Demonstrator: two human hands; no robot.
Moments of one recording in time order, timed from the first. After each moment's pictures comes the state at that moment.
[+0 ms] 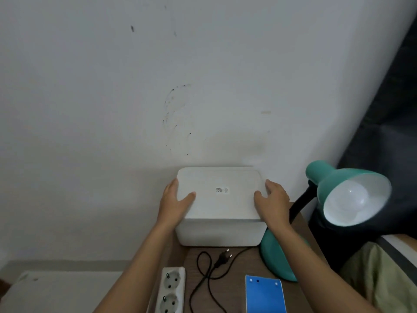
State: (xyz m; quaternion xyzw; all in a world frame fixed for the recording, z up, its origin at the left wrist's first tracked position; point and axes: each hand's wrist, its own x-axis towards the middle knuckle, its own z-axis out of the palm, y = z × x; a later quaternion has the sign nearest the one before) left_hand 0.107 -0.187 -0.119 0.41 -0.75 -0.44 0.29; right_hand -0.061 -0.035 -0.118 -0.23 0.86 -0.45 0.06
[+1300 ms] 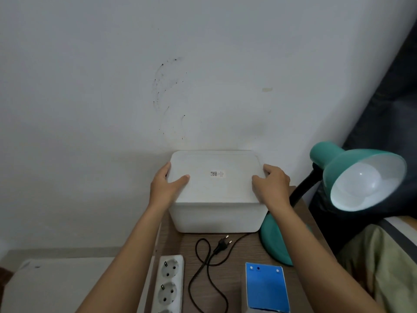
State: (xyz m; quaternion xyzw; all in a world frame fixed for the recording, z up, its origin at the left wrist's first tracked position) left_hand 0.100 -0.206 -0.125 0.43 -0.68 -0.50 0.32; right_hand -0.074 -0.047 -0.122 -0.22 0.85 -0.48 0.05
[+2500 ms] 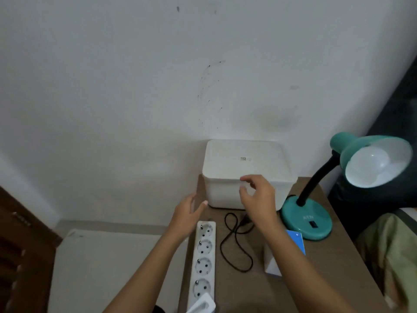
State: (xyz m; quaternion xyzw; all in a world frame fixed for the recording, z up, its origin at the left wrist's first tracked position) left_hand 0.221 -0.130 -0.151 0.43 -0.75 -0.47 0.18; right_hand 0.069 -0.031 -0.126 -0.37 0.77 -0.52 0.02
